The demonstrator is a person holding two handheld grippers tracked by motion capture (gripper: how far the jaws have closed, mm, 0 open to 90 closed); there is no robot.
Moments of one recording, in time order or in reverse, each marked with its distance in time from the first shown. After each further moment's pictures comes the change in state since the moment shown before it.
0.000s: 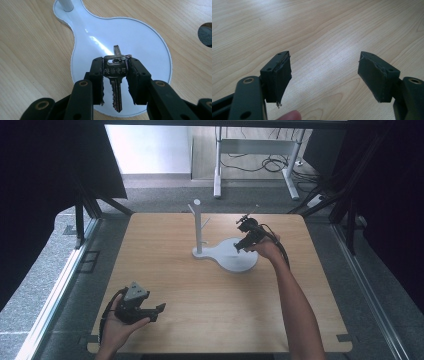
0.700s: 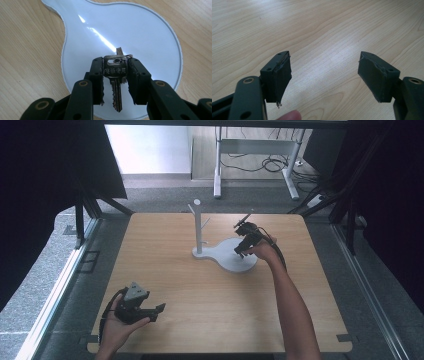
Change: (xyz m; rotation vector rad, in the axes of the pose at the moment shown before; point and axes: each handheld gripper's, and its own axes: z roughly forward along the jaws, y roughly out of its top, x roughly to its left) left arm 0.001 -0.001 0.000 0.003 0.000 0.001; right arm -0.005 -0.002 0.027 0.077 -0.002 0.005
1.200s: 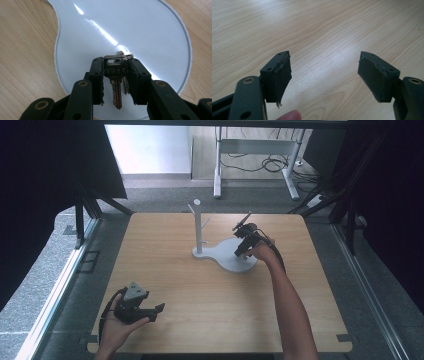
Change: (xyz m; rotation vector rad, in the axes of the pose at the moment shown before) left arm 0.002 0.000 -0.001 0.000 0.002 0.001; right arm -0.002 -0.001 0.015 0.060 0.006 0.016
